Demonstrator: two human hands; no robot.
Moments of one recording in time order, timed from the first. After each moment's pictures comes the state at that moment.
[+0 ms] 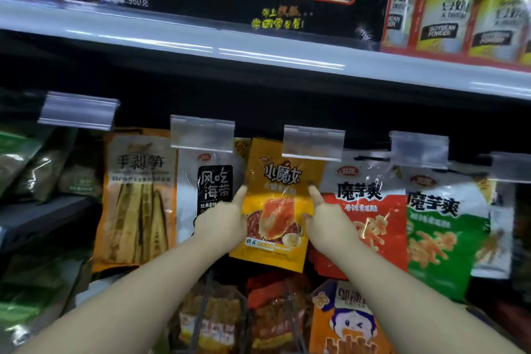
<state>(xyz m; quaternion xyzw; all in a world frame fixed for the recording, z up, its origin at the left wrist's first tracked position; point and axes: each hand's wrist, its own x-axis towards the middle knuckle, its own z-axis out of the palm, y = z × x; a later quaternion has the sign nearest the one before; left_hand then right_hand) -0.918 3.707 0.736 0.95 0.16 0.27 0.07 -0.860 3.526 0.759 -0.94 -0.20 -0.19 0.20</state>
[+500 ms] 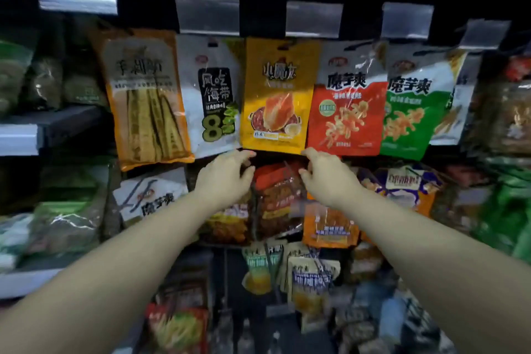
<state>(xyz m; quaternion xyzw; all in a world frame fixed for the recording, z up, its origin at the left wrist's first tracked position) -1.011 3.699 0.660 0.95 -0.01 0.26 0.16 -0.965 3.498 0.679 -0.94 -0.26 -0.15 0.17</state>
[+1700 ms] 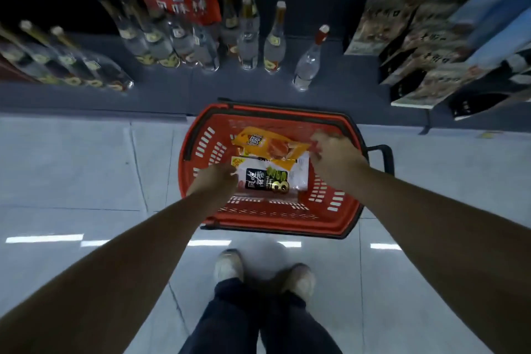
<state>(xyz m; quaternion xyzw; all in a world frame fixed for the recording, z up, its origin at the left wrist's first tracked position) -1.267 3.643 0.007 0.84 0.32 -0.26 0.35 -1.130 3.452 0.046 -0.93 -0.22 0.28 0.10</state>
